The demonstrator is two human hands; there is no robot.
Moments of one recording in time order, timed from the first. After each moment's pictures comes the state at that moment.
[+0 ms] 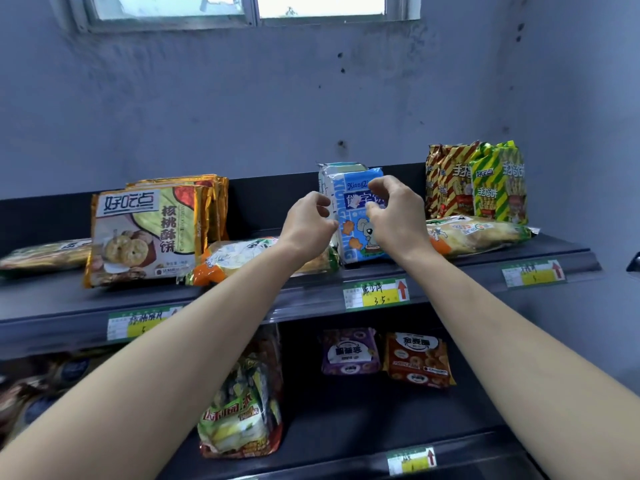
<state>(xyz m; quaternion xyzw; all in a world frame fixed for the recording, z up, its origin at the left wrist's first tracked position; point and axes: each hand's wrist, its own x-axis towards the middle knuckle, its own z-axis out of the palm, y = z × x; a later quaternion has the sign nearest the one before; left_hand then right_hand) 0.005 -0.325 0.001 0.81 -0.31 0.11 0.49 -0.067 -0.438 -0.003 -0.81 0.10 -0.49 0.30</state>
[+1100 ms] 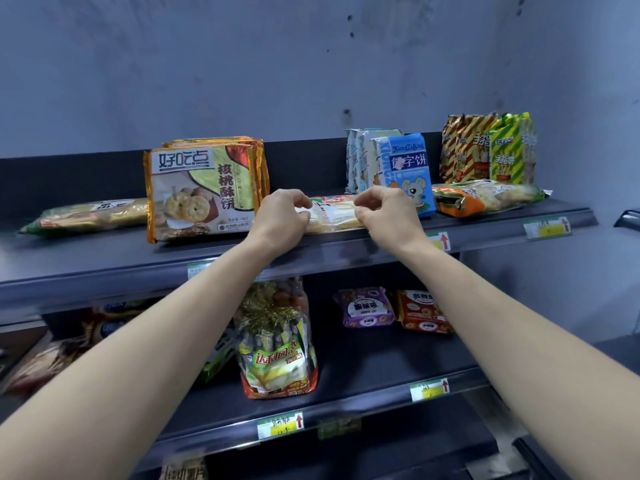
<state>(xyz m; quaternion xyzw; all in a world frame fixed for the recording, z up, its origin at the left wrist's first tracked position) 0.024 -0.185 -0.025 0.85 -0.35 0.15 0.37 -0.069 -0.325 -0.032 -0.85 0.14 -0.38 0.33</state>
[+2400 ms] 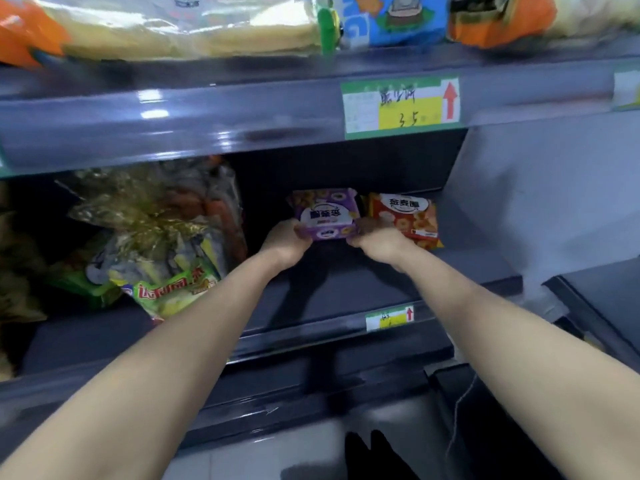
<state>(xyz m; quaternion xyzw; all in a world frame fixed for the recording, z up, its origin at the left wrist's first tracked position) 0.065 -0.333 -0.289 0.90 -0.22 -0.16 0.35 -0.024 -0.479 -0.283 -0.87 0.28 -0.01 0.41</state>
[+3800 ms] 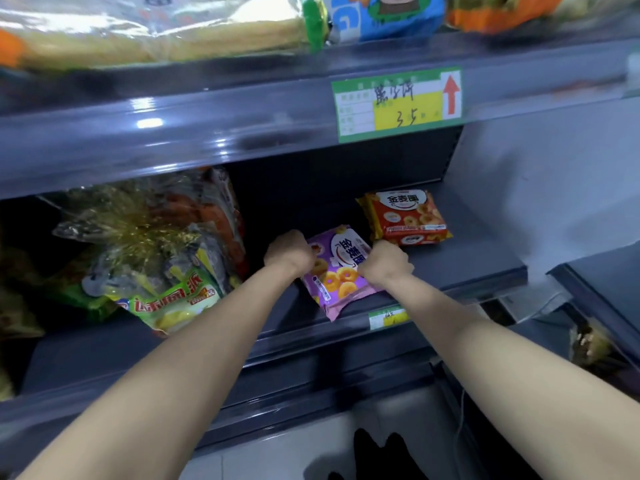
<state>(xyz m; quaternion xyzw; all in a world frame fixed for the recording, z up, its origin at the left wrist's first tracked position) 0.068 -0.351 -0.304 0.95 -0.21 -0.17 0.15 -0.034 -0.465 -0.316 -0.85 0.44 0.04 0.28</state>
